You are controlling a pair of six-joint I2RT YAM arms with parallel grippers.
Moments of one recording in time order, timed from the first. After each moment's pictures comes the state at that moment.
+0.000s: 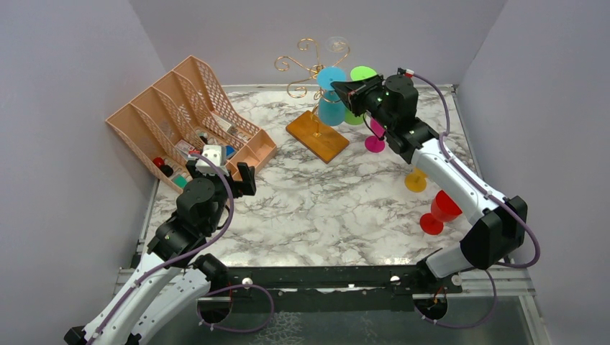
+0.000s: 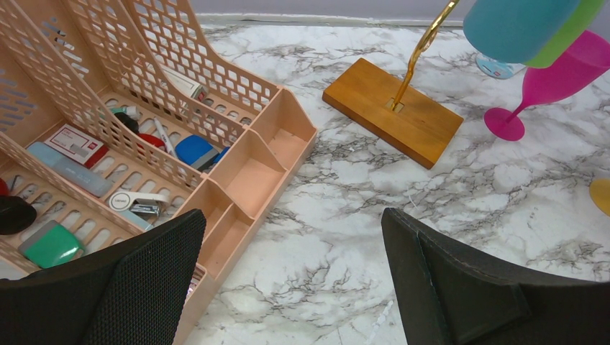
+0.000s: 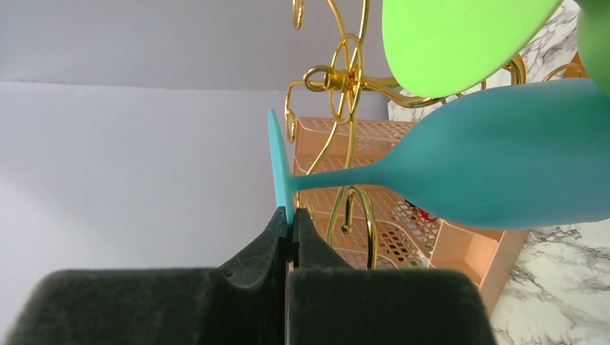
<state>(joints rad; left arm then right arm) -0.64 0.52 0.72 -0.39 -0.46 -0.20 0.49 1.48 1.37 0.02 0.01 1.37</state>
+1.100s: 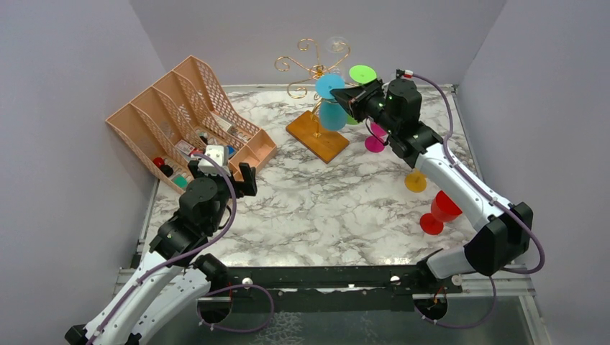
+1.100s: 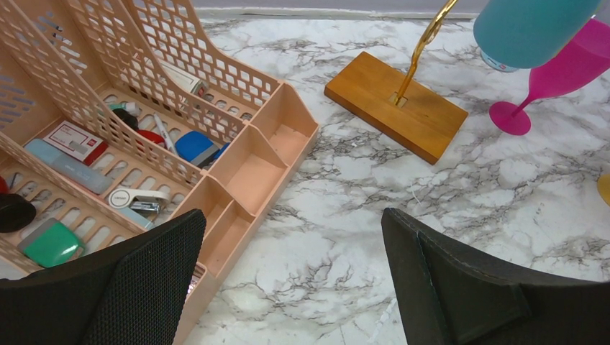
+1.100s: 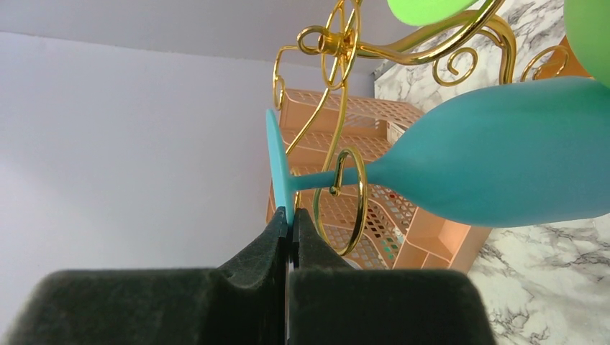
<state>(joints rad) -0.64 0.53 0.71 -0.38 -0.46 -0.20 0.49 1.44 1.33 0.00 -0.06 1.29</state>
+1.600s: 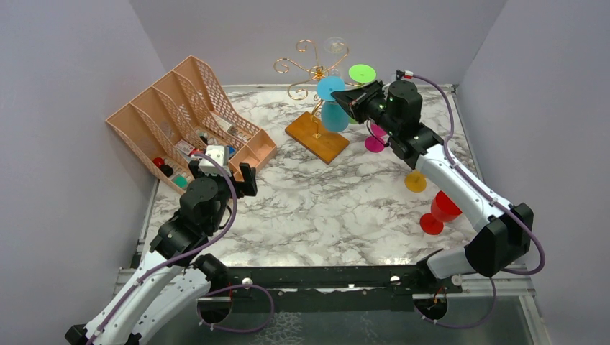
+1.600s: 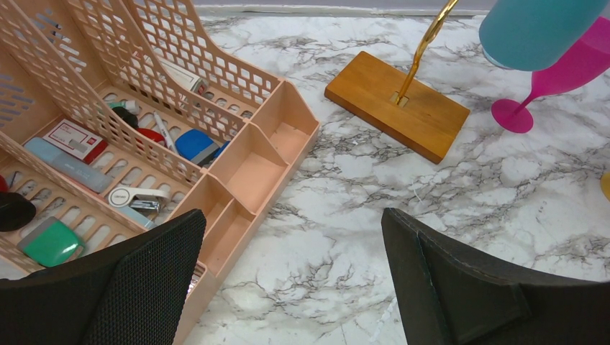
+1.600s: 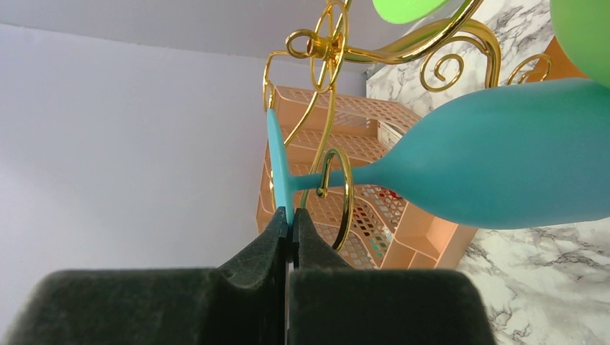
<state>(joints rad) -0.64 0.53 0.70 -0.38 -0.46 -0.20 0.48 1.43 1.31 0.01 -0.07 1.26</state>
